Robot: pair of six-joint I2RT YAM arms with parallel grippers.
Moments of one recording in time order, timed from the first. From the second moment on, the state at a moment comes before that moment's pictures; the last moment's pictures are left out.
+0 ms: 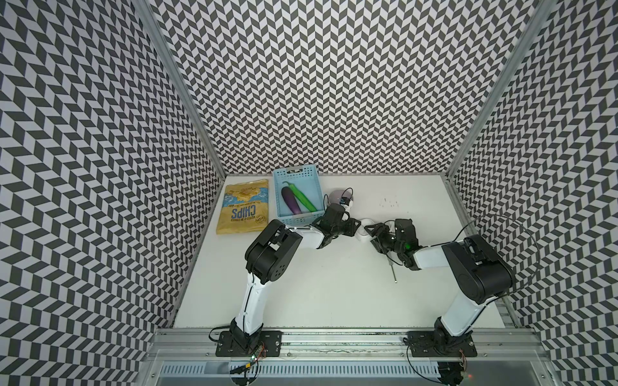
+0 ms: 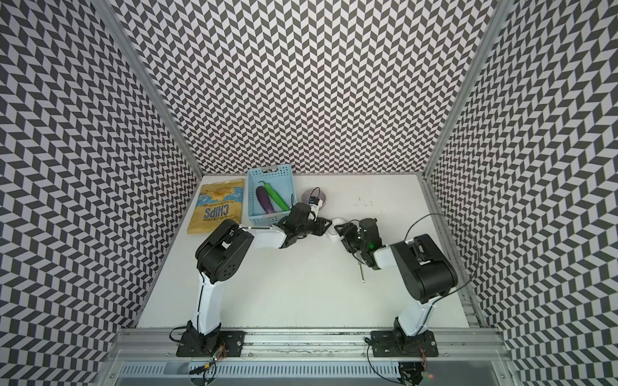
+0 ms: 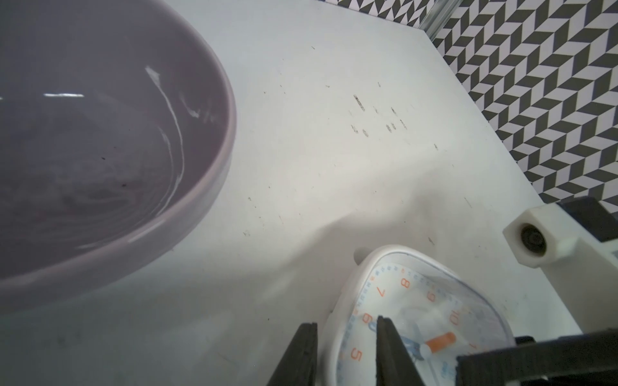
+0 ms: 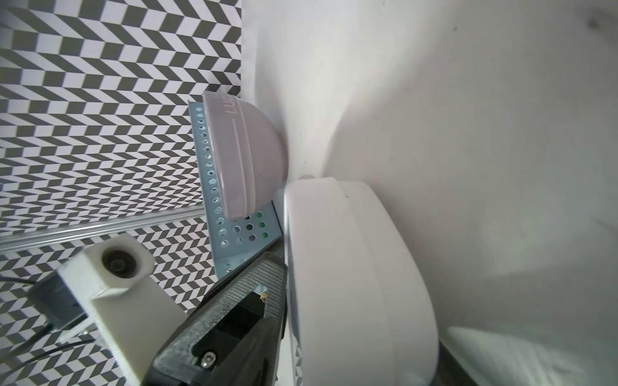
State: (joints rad) left arm -0.67 2.13 1.25 0.35 0.23 -0.42; right arm 0.32 1.75 0.59 0.64 -0.37 1.30
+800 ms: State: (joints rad) left arm -0.64 1.47 0.86 0.35 0.26 -0.33; right arm 0.39 1.22 0.57 0.24 -0.11 0.62
